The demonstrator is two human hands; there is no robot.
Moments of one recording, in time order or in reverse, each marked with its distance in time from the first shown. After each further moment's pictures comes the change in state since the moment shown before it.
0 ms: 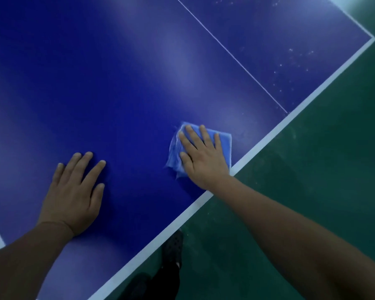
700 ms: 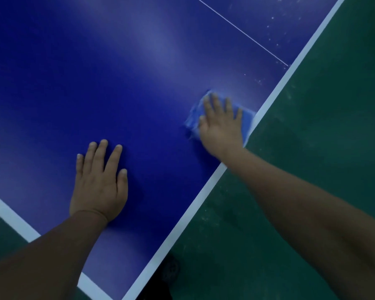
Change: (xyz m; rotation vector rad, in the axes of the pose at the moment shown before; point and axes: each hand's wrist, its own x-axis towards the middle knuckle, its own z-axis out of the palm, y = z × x) left_hand -0.002 -0.010 0.003 -0.062 0.010 0.093; right_hand -0.002 -0.026 0.008 0.074 0.121 0.475
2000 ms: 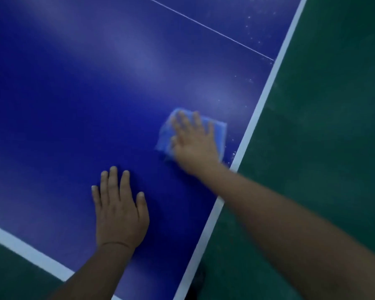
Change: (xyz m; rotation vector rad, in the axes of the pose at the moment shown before) left_hand -0.002 -0.002 -0.004 -0.062 -0.001 -0.015; right_hand -0.016 -0.082 0.013 0.039 -0.012 -0.035
